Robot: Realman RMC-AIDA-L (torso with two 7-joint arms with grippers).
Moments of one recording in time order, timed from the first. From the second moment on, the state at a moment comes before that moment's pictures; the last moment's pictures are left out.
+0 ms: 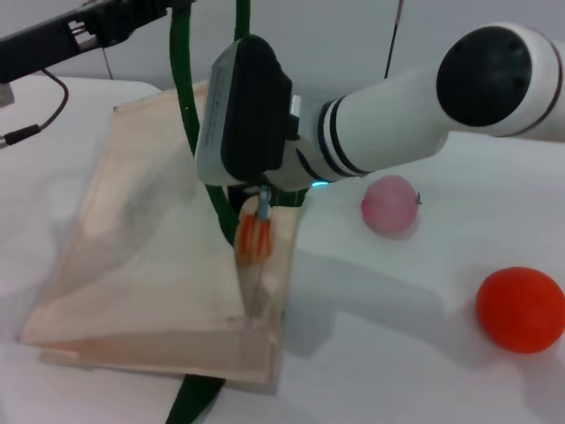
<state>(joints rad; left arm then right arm) -0.66 -1.93 0.42 0.56 -1.42 -1.74 1.44 1.14 2.06 -2.17 -0.67 1.48 0.56 -1.26</state>
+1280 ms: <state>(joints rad) -0.61 -1.92 0.40 0.54 -1.42 -1.71 1.46 0.95 2.03 -2.08 -0.76 1.47 0.51 -1.28</state>
